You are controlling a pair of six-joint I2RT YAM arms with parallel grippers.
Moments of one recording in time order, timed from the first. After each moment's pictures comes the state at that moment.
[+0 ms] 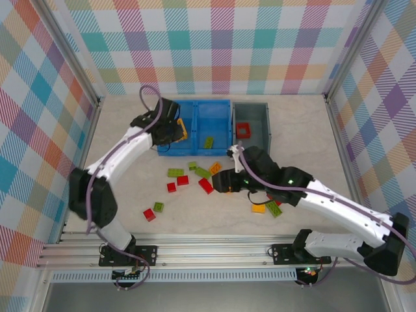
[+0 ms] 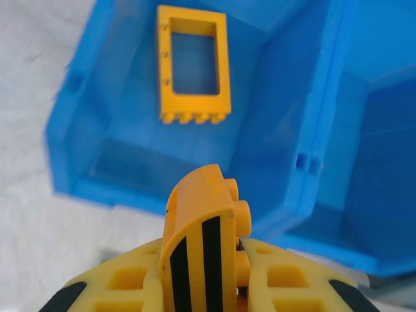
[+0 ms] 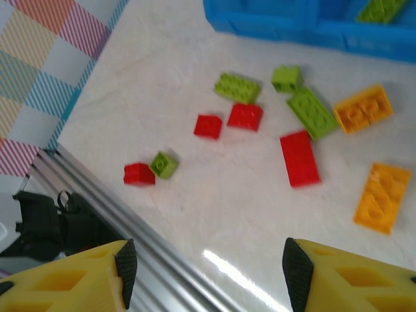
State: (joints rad) left arm -0.40 1.73 1.52 -0.79 -0.14 -0.71; right arm 0.97 1.12 1.06 -0.59 -0.04 0.61
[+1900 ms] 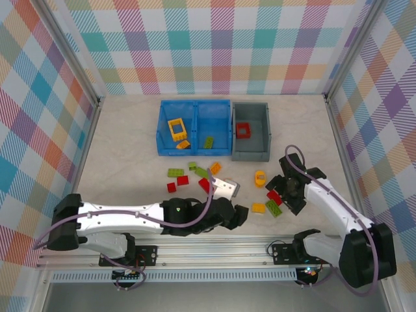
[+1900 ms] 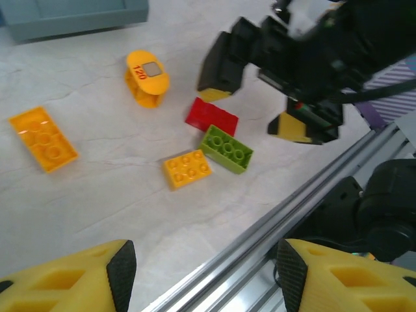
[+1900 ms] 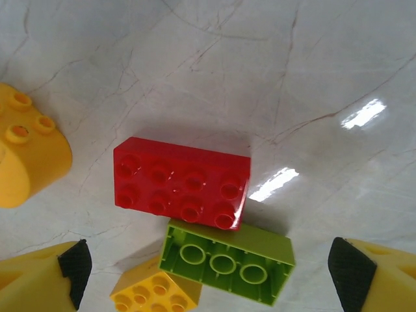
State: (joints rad) left arm -1.45 1.36 1.02 -0.35 -0.42 -0.82; right arm 0.29 1.13 0.67 -0.91 -0.03 1.05
